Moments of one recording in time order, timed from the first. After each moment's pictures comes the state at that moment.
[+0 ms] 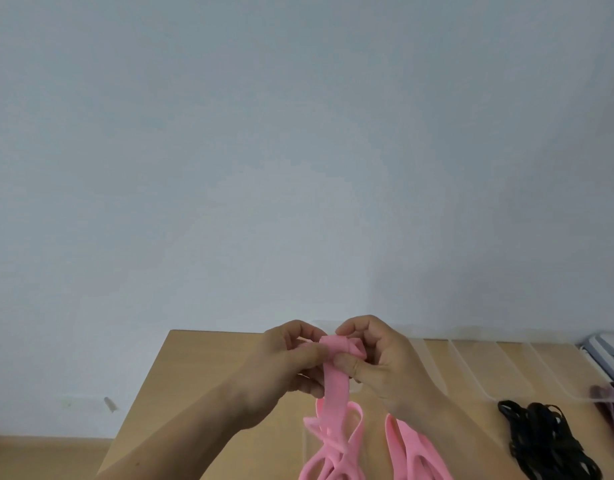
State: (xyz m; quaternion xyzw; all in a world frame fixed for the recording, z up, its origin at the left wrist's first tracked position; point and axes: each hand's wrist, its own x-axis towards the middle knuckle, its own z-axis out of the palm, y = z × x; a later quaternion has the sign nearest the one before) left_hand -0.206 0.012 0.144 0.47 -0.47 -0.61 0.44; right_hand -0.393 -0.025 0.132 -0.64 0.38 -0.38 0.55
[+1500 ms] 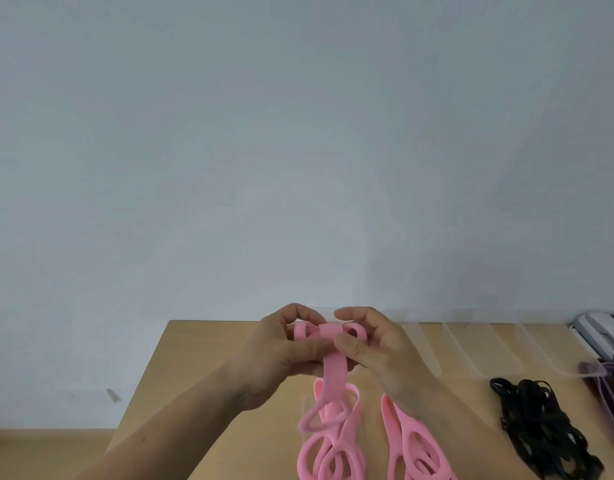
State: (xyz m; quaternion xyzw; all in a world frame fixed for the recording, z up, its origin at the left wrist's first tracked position) left_hand -0.209 0.013 0.140 0.43 -0.43 -0.66 0.45; right_hand -0.399 -0.017 0.126 -0.57 0.38 -0.39 0.61
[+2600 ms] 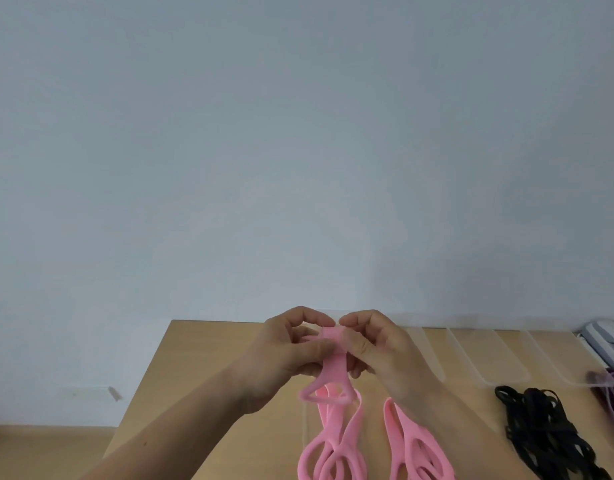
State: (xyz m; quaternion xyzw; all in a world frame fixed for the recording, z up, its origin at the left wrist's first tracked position) left_hand -0.208 0.012 0.136 0.45 -0.47 -0.62 0.44; right_hand -0.398 -0.018 0.130 -0.58 0.39 -0.38 0.60
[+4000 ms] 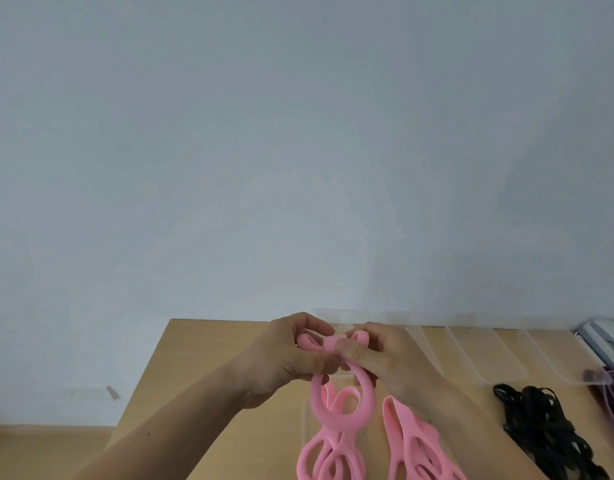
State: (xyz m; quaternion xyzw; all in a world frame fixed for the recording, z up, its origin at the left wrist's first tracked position) left_hand -0.208 0.010 0.141 0.50 -0.48 -0.62 0.38; right_hand -0.401 -0.013 0.145 -0.64 0.43 -0.30 0.56
